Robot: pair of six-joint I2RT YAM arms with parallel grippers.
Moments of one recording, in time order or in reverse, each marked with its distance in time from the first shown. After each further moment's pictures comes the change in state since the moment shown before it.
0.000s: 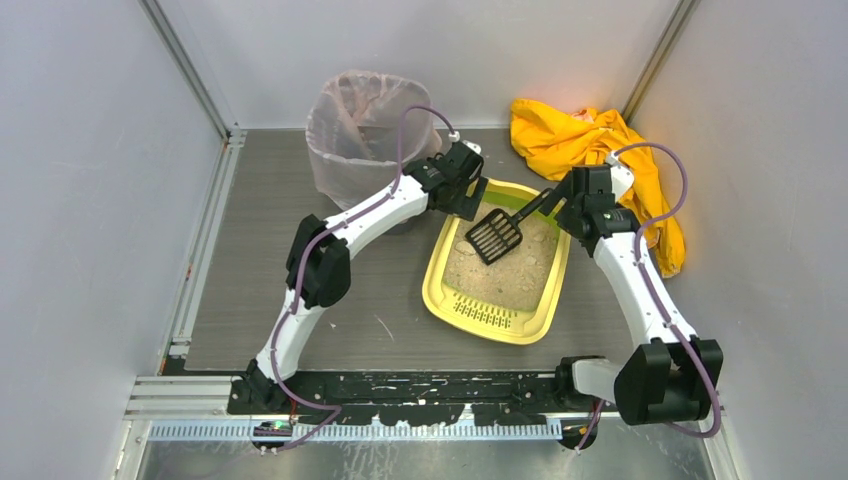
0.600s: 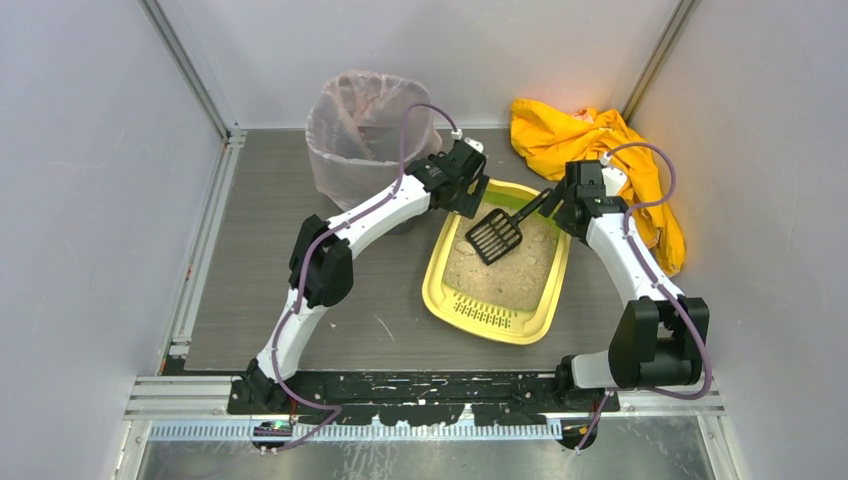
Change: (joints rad) left arm -0.004 0.019 0.034 0.006 -0.053 0.028; right arm -0.023 0.160 0.033 0.003 0.037 -0.001
